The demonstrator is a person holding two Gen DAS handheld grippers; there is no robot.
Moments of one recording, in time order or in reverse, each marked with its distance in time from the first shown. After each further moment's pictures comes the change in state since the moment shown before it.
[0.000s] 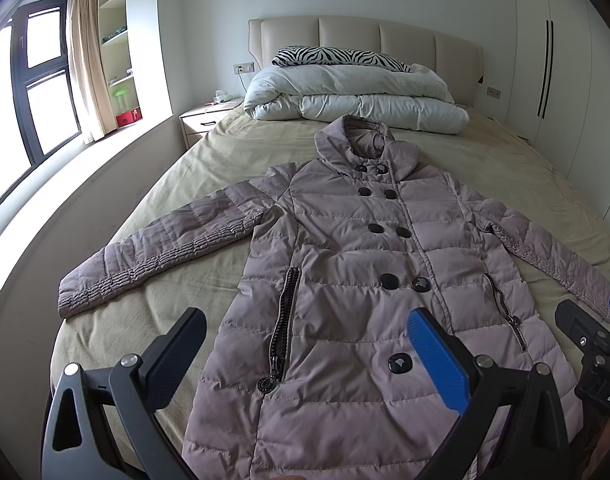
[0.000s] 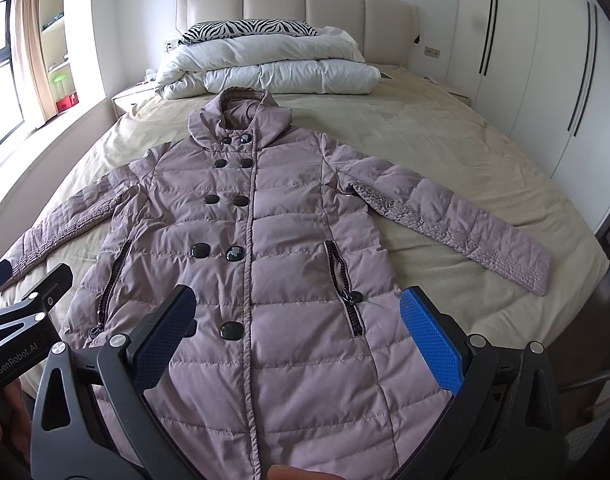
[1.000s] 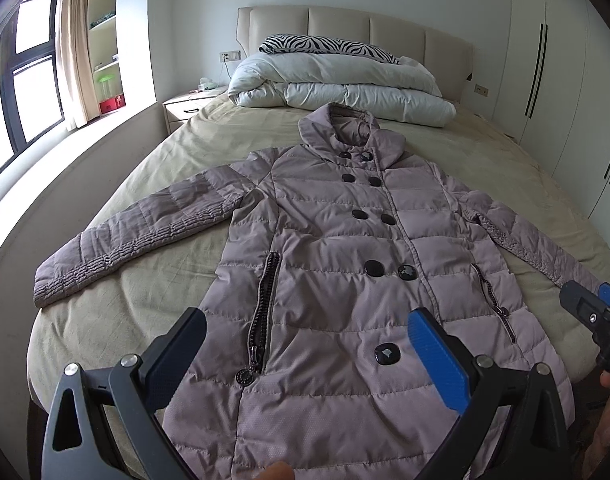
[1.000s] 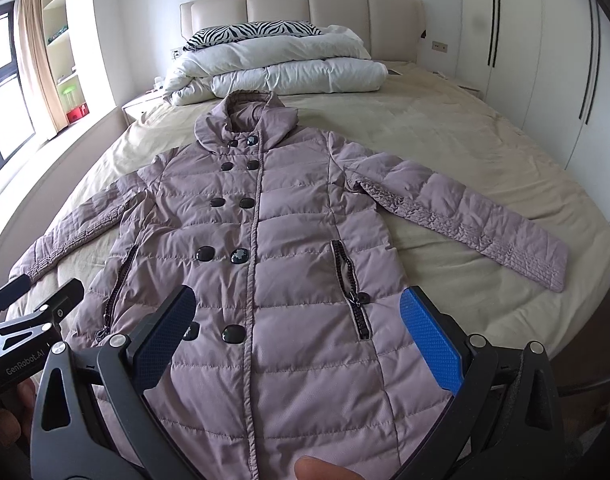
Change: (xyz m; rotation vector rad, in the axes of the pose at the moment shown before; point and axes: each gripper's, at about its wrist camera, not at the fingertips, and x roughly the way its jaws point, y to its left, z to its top) left arm 0.022 -0.005 -0.020 -0.026 0.057 -0.114; right arm 0.013 -0.015 0.002 0.045 -0.026 0.072
